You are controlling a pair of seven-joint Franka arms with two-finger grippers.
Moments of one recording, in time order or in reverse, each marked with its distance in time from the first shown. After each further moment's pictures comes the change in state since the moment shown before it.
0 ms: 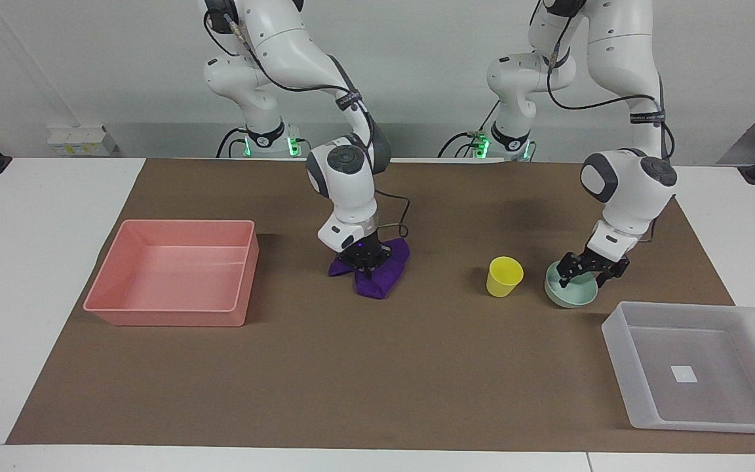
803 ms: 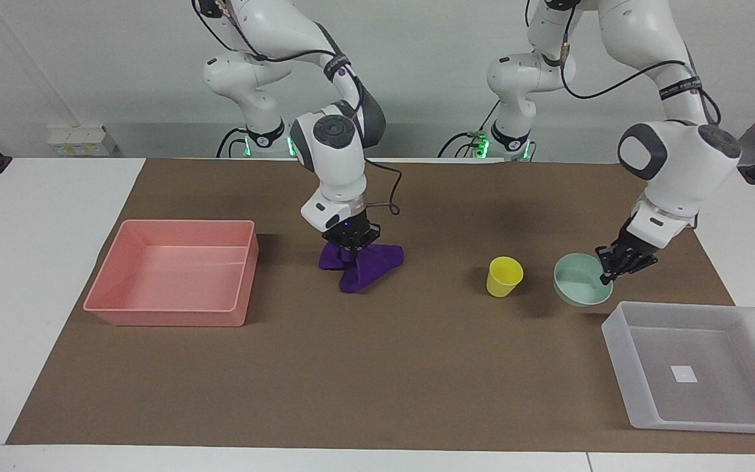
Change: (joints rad) left arm 0.010 -0.061 0.019 0.336 -0.001 -0.379 -0.002; right arm -0.040 -0.154 -0.014 0.093 0.000 -0.351 0.008
